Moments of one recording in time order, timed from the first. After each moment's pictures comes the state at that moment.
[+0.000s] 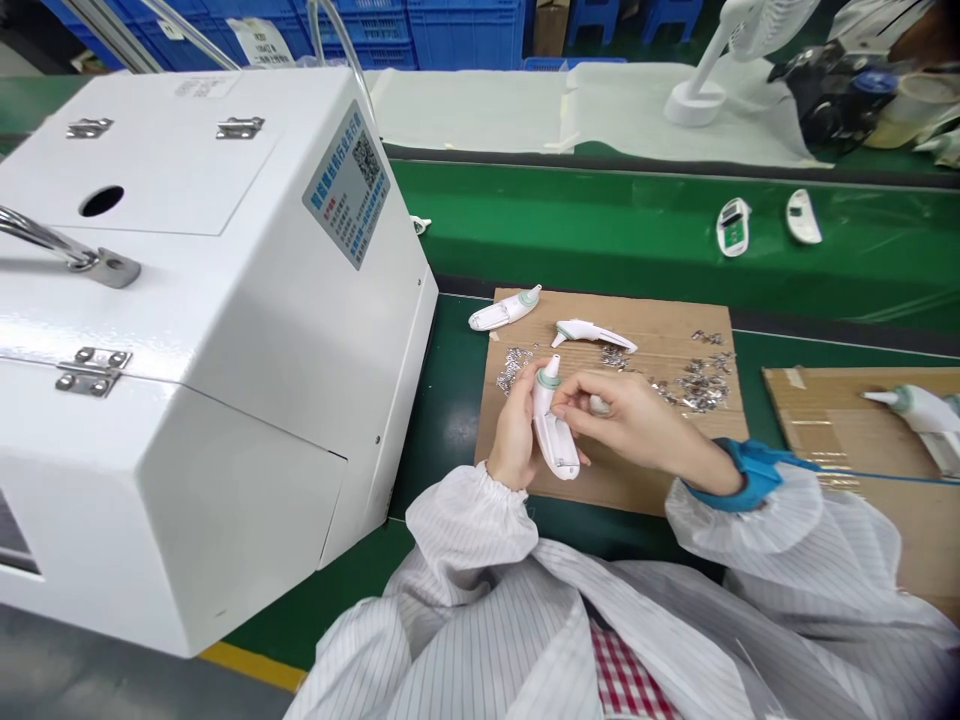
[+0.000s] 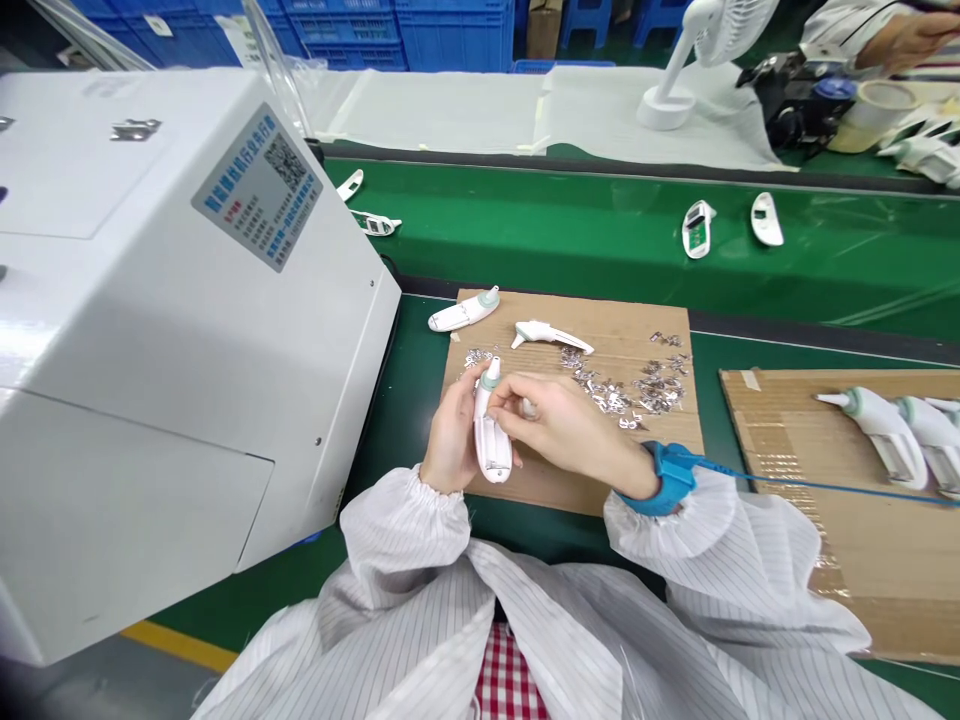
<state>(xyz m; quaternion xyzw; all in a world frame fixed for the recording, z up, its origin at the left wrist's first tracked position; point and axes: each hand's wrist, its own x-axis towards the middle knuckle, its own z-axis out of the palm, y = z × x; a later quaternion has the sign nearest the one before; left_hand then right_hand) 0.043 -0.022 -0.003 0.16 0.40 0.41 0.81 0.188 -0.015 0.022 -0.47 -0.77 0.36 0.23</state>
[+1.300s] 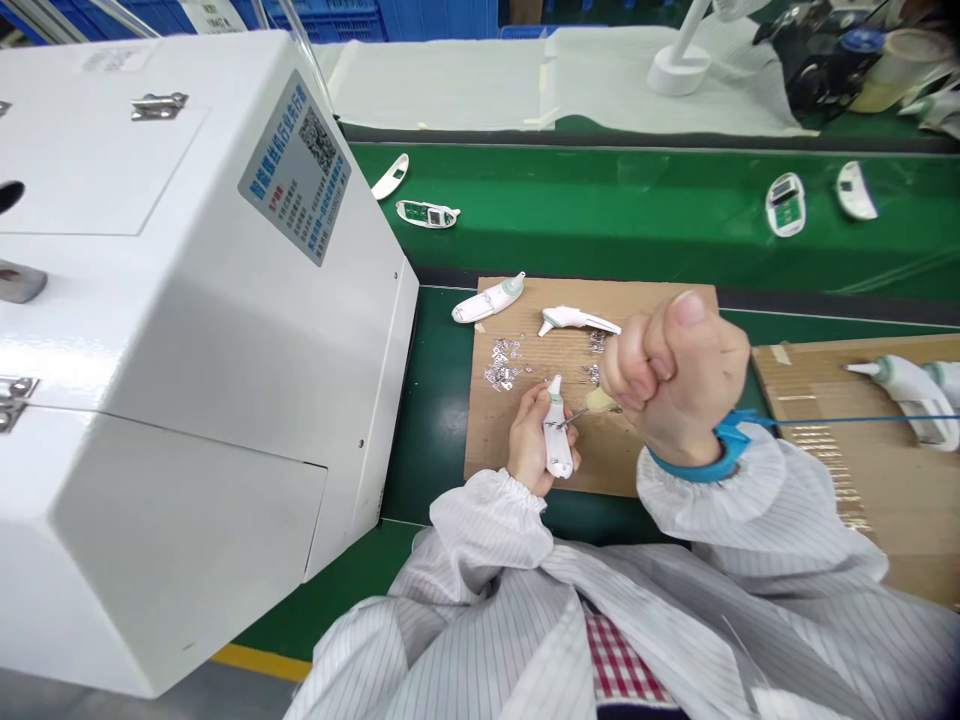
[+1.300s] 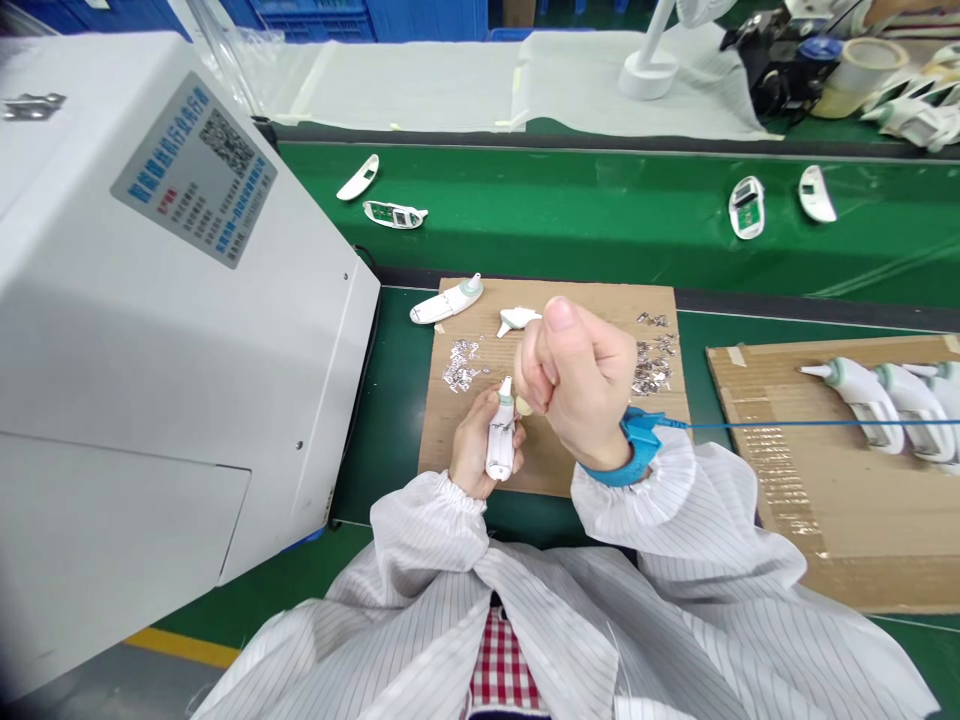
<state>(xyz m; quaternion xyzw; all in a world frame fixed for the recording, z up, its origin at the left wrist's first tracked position) 0.069 -0.044 -0.046 0.08 0.42 0.41 0.81 0.162 -0.014 0.058 -0.46 -0.50 0.39 0.63</state>
